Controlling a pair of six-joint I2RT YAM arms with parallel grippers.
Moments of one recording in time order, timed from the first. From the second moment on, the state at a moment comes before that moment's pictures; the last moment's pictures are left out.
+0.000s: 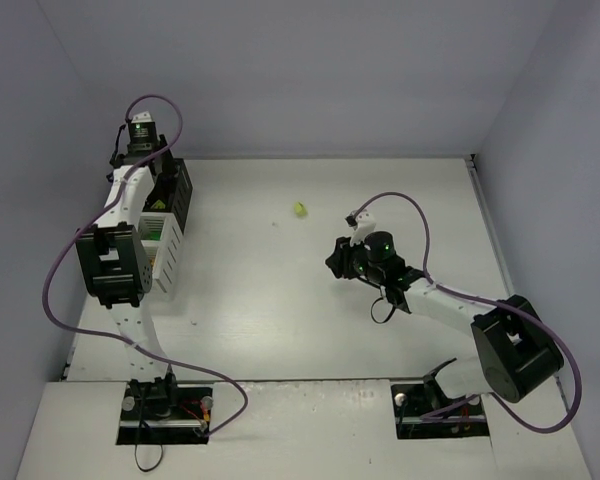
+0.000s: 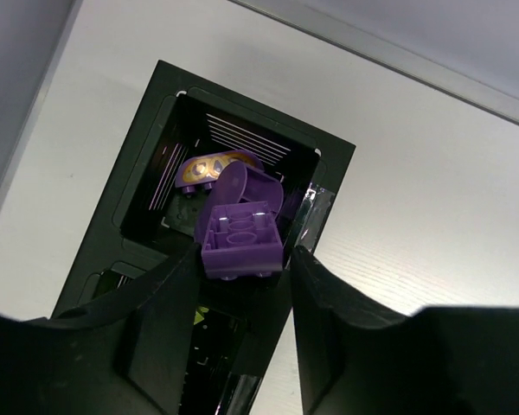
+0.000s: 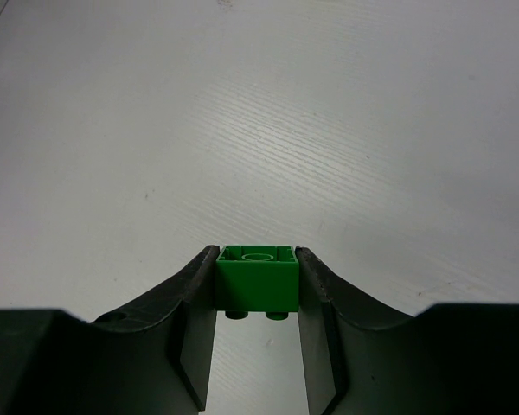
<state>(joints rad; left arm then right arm) 0.08 2.03 1.84 -0.48 -0.13 -0.27 0.53 1.37 0.57 0.31 -0.11 0.26</state>
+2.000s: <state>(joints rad) -0.64 1.62 1.44 -0.61 0.68 -0.44 0.68 1.06 0.50 0.46 -0.36 -0.10</state>
